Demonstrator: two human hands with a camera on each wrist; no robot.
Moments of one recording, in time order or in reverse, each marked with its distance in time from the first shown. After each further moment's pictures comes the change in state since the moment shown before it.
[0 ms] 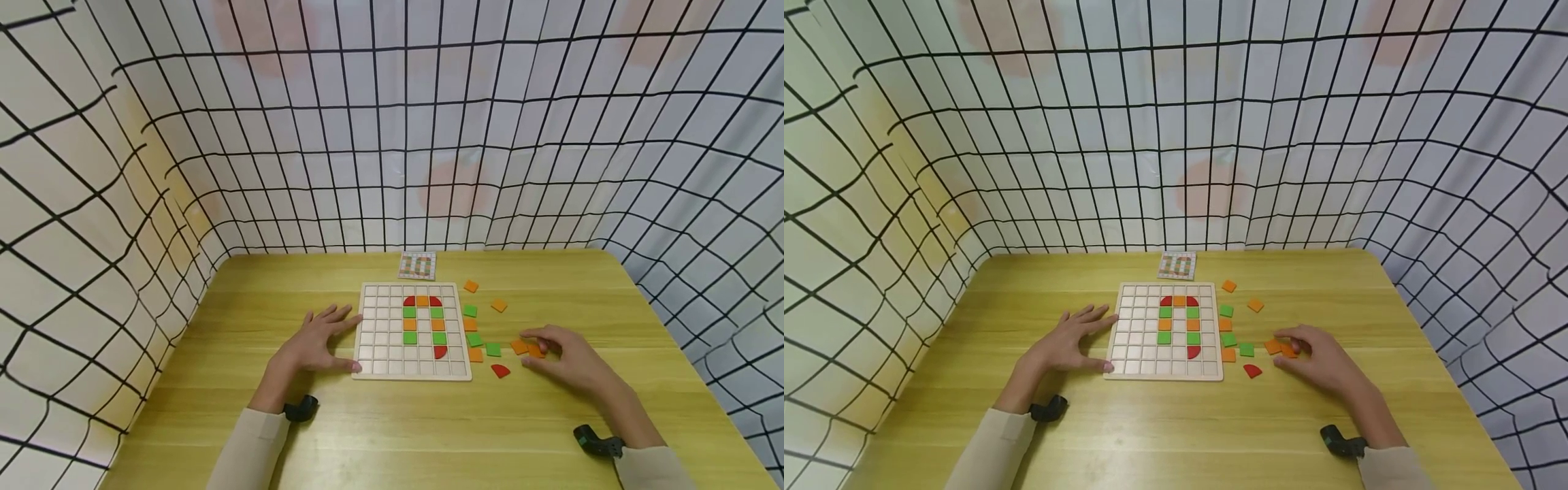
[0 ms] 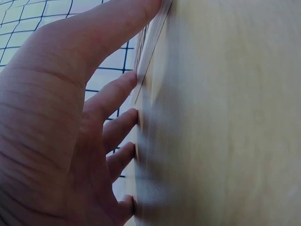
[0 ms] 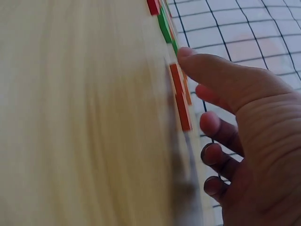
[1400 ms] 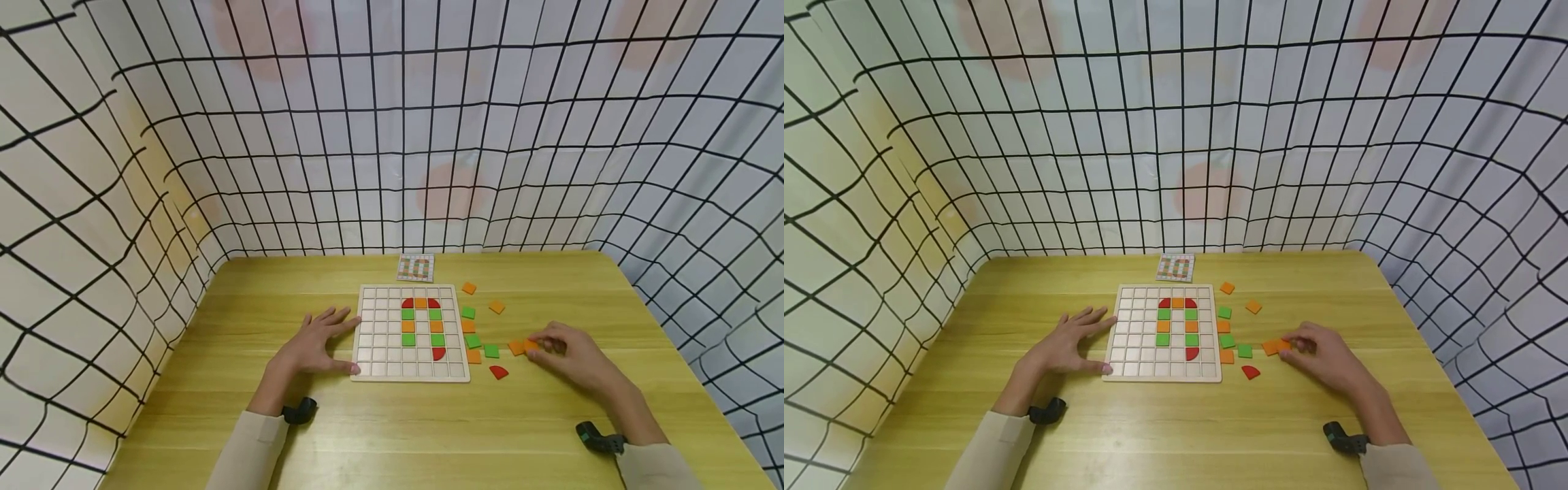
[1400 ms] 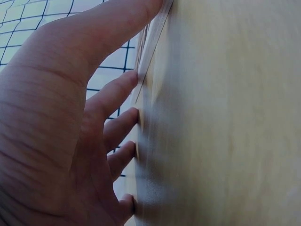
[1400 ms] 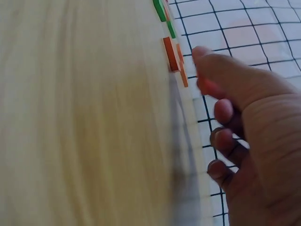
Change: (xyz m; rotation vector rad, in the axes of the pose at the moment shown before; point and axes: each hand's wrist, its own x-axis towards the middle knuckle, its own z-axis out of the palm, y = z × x) left_hand -0.002 0.001 0.000 -0.015 0.005 -0.001; right_hand -0.002 0.014 -0.010 0.033 0.027 0.020
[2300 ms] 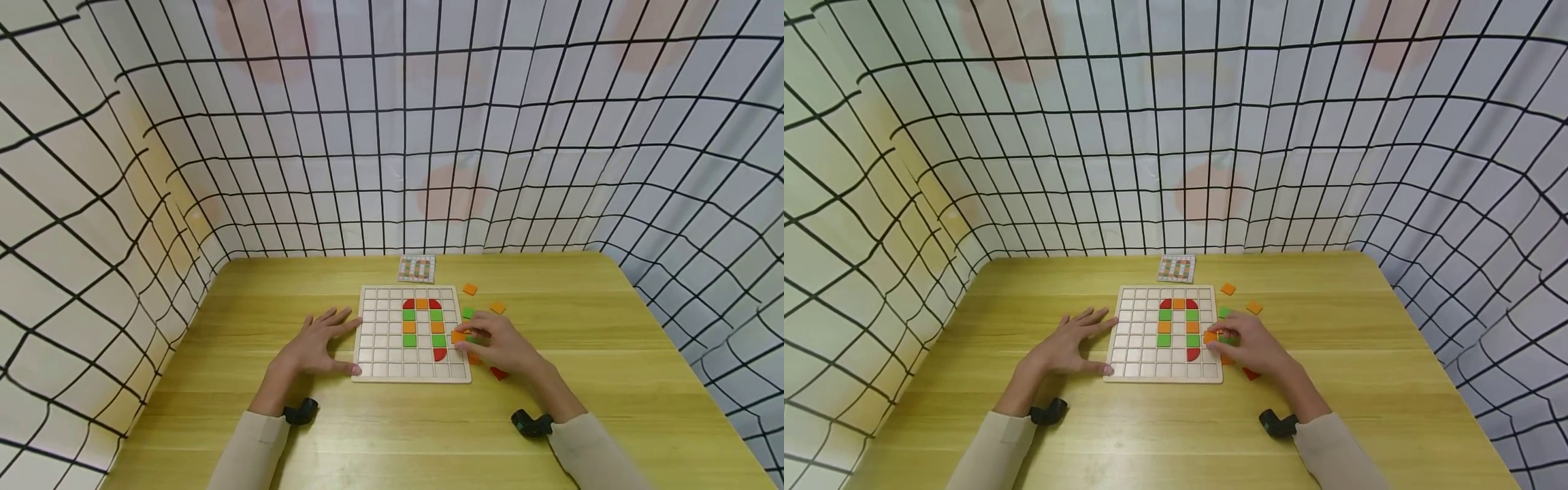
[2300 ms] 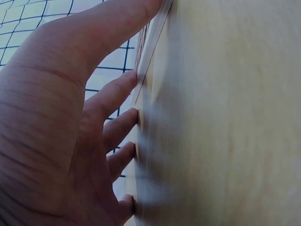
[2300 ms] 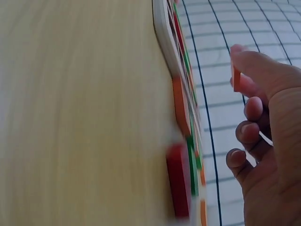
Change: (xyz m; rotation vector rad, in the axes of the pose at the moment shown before) left_hand 0.001 -0.001 0.001 0.021 -0.003 -0.002; right_hand 0.064 -0.091 0.065 0.151 -0.057 -0.259
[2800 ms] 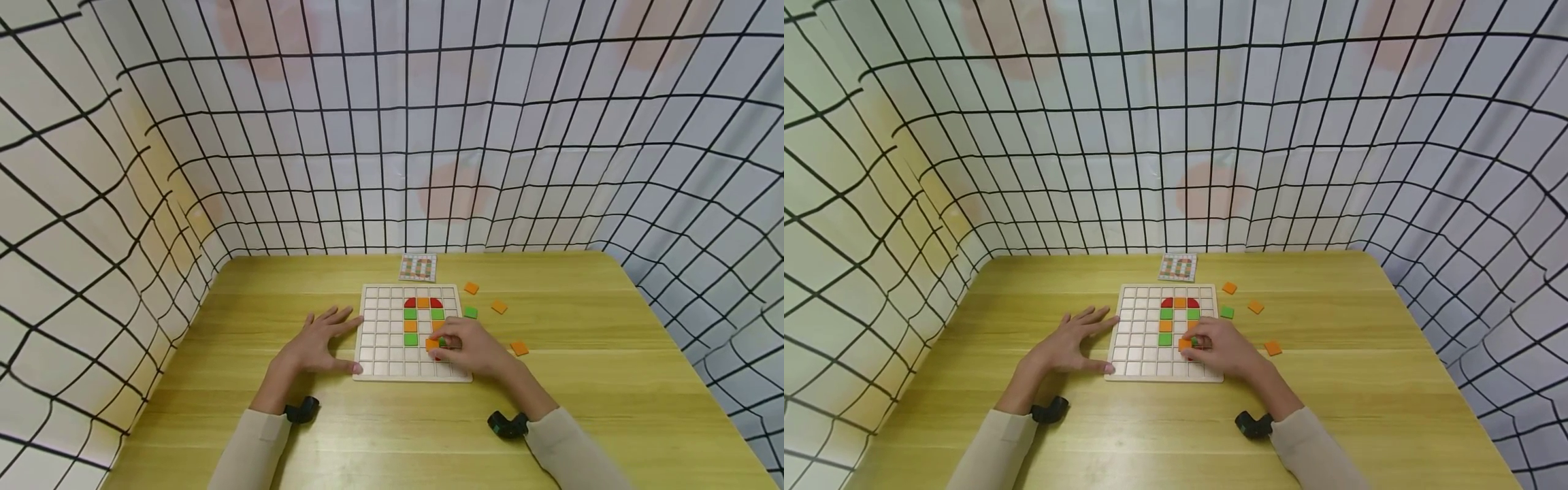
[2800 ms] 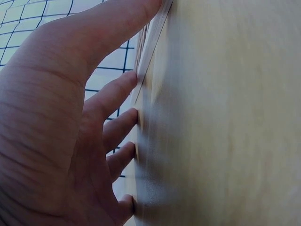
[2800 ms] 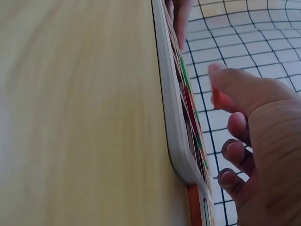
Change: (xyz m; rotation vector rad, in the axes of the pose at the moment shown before) left_hand 0.000 -0.001 -0.001 -0.014 -0.002 -0.008; right_hand 0.024 -0.018 0.038 -0.082 -0.093 -0.019
